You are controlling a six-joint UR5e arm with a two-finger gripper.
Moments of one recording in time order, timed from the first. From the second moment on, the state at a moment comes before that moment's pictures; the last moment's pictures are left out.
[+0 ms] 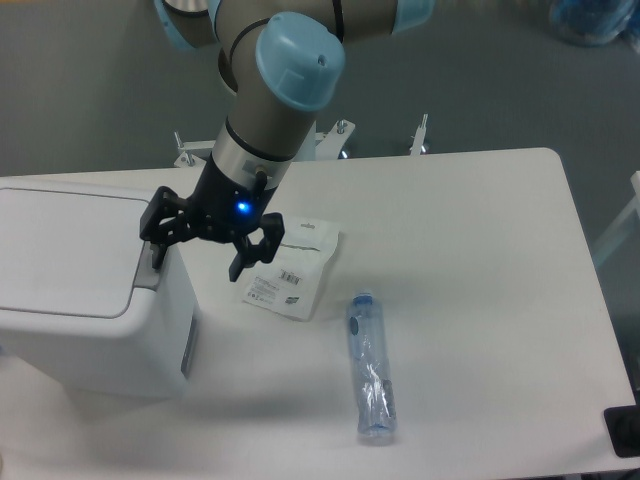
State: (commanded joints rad) arm 2.32 -1.76 -1.50 -1.30 1.06 0.19
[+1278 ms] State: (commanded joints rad) arm 2.44 -1.77 -1.42 -1.19 1.08 0.21
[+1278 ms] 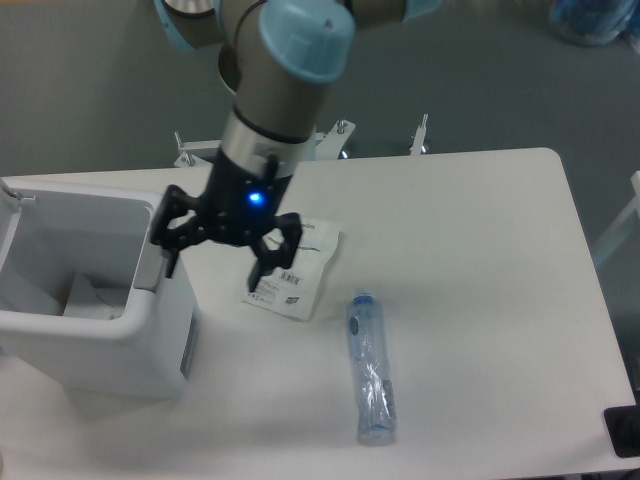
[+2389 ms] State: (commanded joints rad) arm 2.73 -1.99 -1.43 -1.17 1.49 0.94
